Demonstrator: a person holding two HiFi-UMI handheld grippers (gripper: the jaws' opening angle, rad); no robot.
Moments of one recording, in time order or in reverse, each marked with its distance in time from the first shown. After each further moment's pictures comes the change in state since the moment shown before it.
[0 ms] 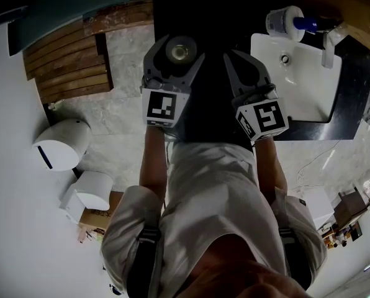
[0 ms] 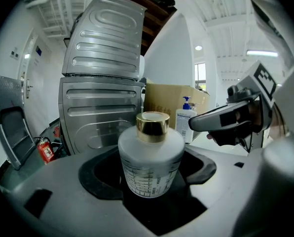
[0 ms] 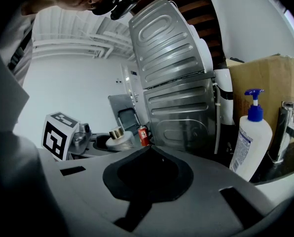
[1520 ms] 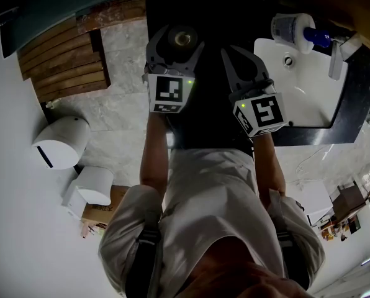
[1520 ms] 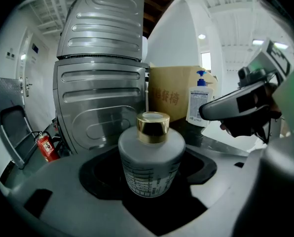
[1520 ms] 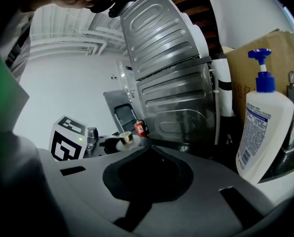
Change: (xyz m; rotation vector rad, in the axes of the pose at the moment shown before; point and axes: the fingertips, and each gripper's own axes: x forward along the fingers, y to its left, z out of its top) left arm 0.065 0.025 -0.049 0.021 0.107 0.042; right arm 0.040 -0.028 -0.032 0.045 0.056 -0.014
